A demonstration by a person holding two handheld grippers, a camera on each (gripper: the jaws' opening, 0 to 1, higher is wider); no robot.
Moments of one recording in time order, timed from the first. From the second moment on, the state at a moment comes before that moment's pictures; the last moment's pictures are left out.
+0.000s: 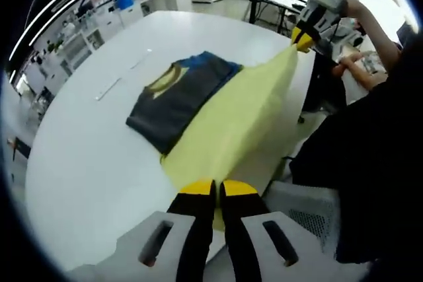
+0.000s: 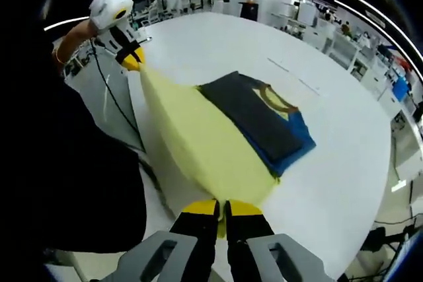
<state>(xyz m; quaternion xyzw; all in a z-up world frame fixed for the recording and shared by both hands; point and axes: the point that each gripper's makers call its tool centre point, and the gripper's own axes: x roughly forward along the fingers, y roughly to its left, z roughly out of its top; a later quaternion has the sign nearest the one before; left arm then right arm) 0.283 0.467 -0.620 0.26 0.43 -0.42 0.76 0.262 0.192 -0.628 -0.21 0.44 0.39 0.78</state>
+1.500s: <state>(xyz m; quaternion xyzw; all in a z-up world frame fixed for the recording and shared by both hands) 0.432 0.453 -0.607 0.32 0.30 -0.35 0.83 0.414 0.179 -0.625 -0.29 0.35 0.29 0.84</state>
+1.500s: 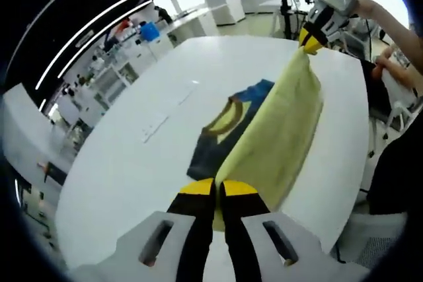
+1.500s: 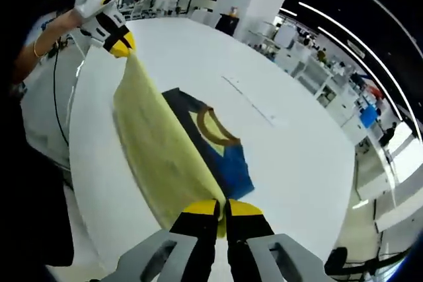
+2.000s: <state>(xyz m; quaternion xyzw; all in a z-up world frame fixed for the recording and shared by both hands) 0.485 0.454 -0.611 0.33 0.27 -0.31 0.85 0.467 0.175 -0.623 -0.27 0.31 0.25 0.88</state>
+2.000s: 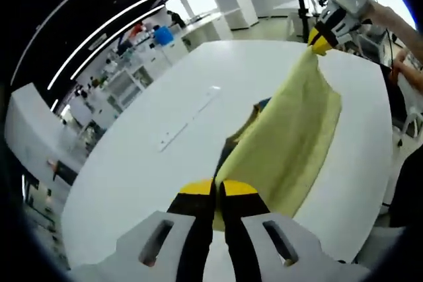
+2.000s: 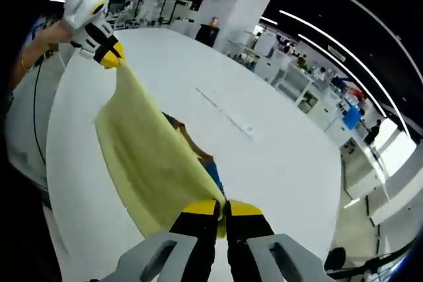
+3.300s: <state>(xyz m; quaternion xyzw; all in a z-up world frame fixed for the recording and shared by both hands) 0.574 0.454 -0.745 0.29 0.34 -0.32 0.84 0.544 0.149 -0.756 -0.23 0.41 0.25 0.85</state>
